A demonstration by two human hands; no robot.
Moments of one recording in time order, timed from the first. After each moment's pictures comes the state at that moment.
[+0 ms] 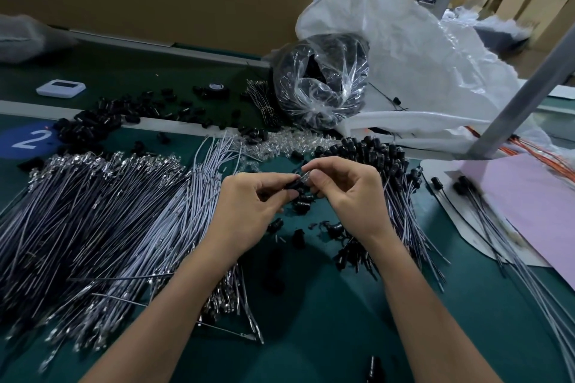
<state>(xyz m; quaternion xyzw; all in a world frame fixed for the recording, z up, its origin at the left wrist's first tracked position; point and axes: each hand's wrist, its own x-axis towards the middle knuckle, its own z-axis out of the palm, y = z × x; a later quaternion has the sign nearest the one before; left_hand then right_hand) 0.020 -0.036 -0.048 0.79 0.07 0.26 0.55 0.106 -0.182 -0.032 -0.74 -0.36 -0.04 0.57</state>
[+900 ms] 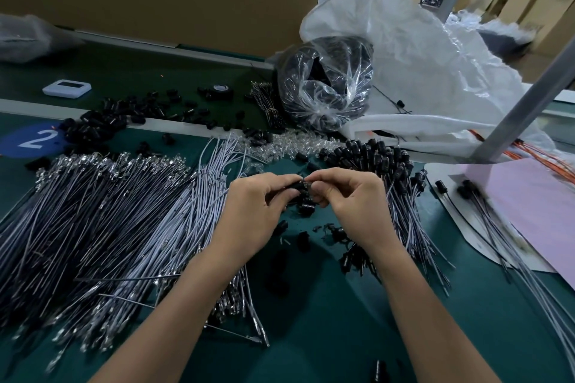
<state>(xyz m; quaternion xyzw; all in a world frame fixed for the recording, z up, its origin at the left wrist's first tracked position) 0.020 -0.037 -0.049 0.84 0.03 0.32 0.43 0.107 -0.180 -0.037 -0.77 -0.34 -0.04 0.54</state>
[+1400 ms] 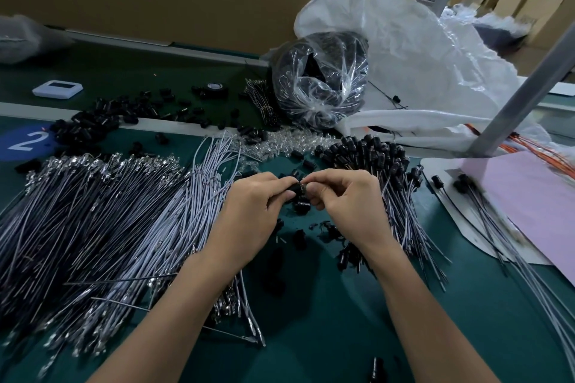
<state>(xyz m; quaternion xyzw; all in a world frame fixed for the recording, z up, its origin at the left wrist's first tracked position) 0.021 -0.036 -0.054 0.88 -0.01 0.33 0.34 0.103 -0.179 -0.038 -0.79 -0.32 -0.04 0.52</state>
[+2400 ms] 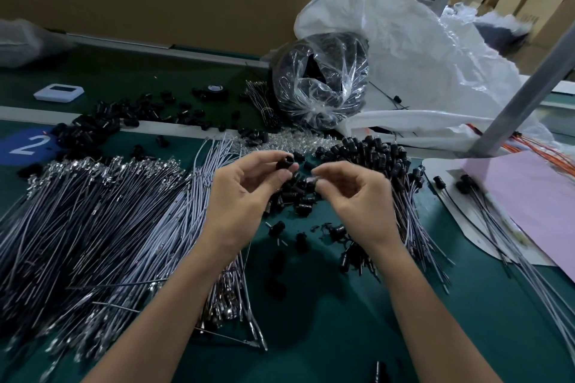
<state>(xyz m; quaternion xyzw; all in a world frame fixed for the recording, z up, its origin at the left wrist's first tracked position) 0.019 -0.035 -0.039 0.65 0.02 0.29 0.70 0.104 -0.187 -0.036 -0.77 -0.31 -0.08 0.55</state>
